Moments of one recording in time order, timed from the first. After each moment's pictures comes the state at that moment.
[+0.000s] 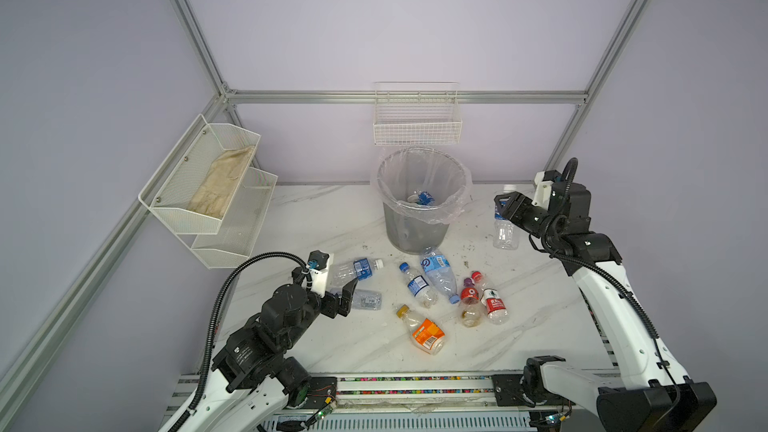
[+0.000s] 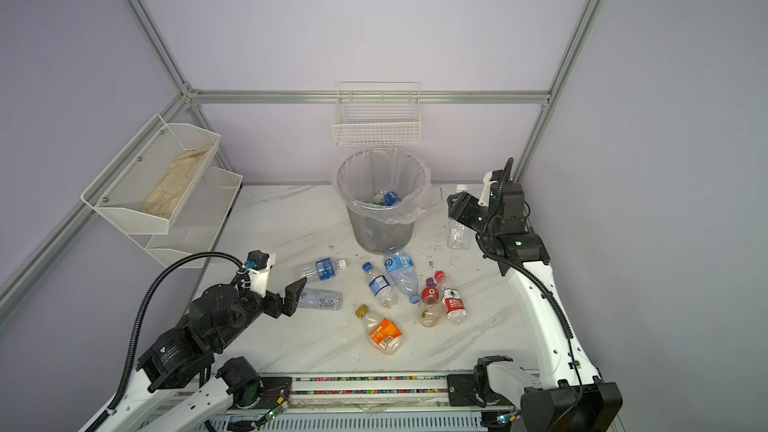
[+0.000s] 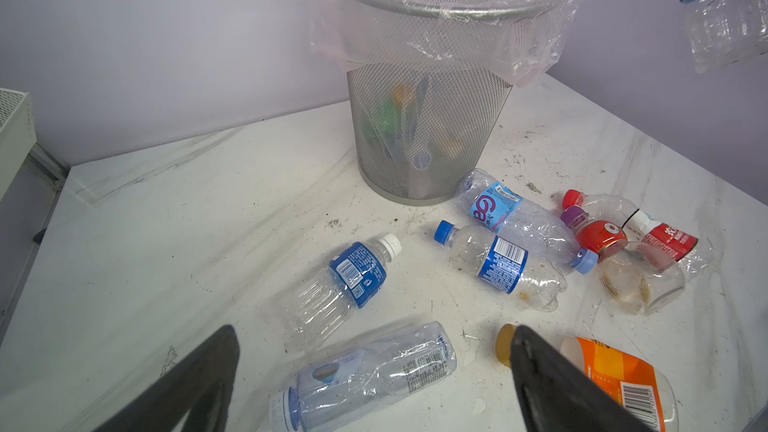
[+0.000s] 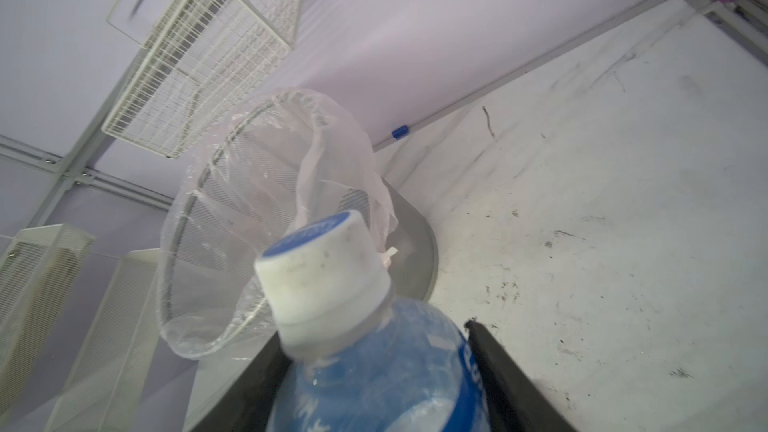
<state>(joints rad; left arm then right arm) -0.69 0.47 0.72 -0.61 -0.28 -0.11 0.11 1.14 1.26 -0.53 -0.24 0.62</state>
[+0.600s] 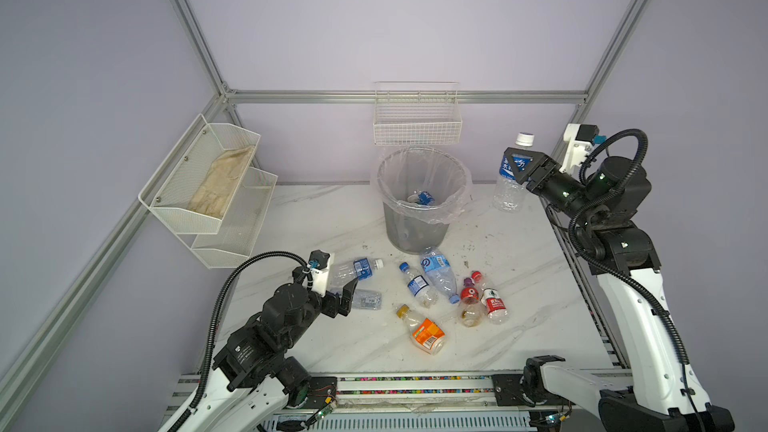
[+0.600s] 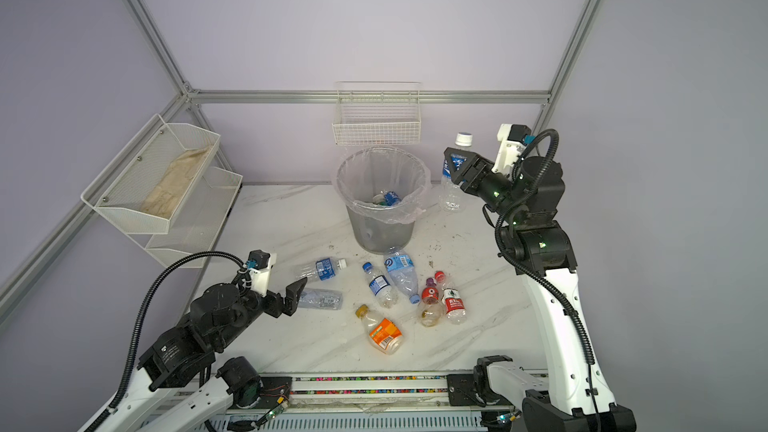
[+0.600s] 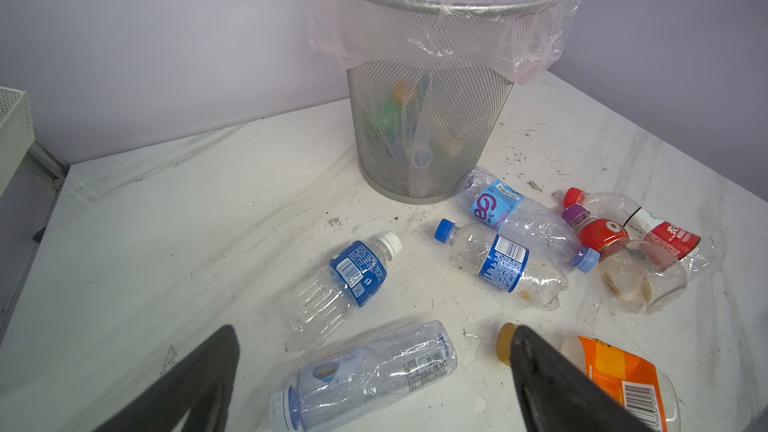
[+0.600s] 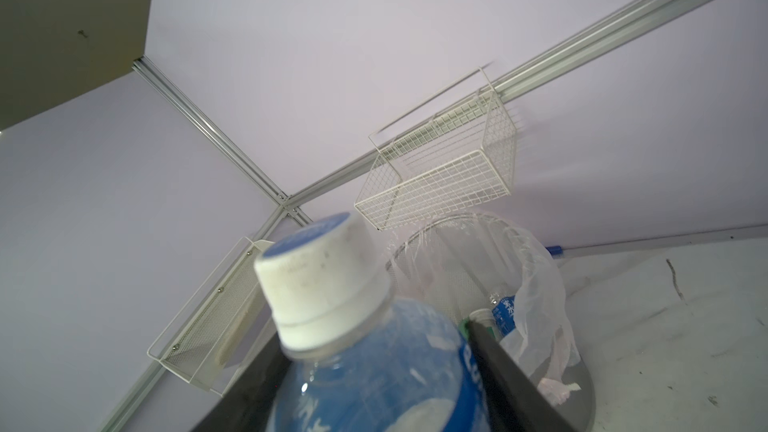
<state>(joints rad) -0.69 0.48 0.72 -0.61 -0.28 -0.11 0.14 1.13 1.53 -0.35 -0.41 0.70</state>
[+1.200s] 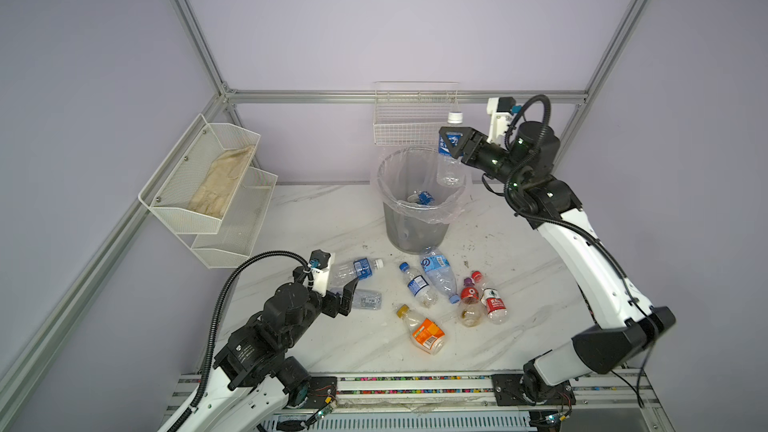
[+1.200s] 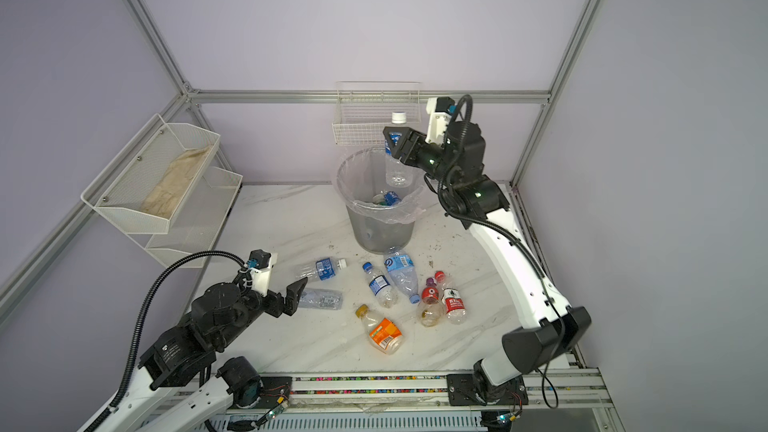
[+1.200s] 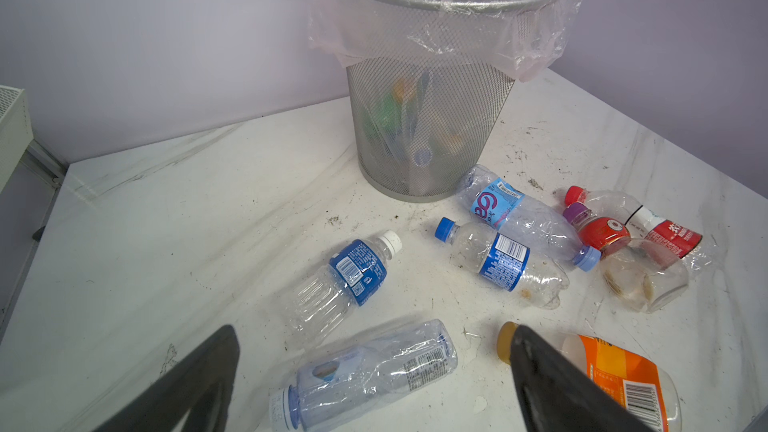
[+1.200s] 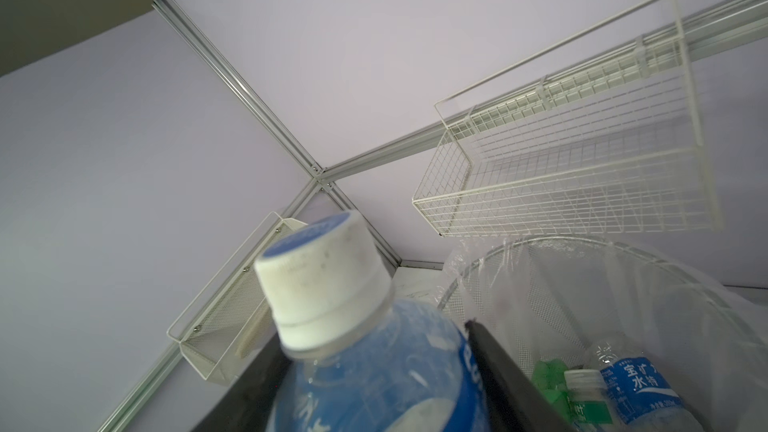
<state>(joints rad) -0.69 0.49 0.72 -0.61 -0.28 -0.11 0.44 1.62 1.90 -0.29 -0.26 0.65</state>
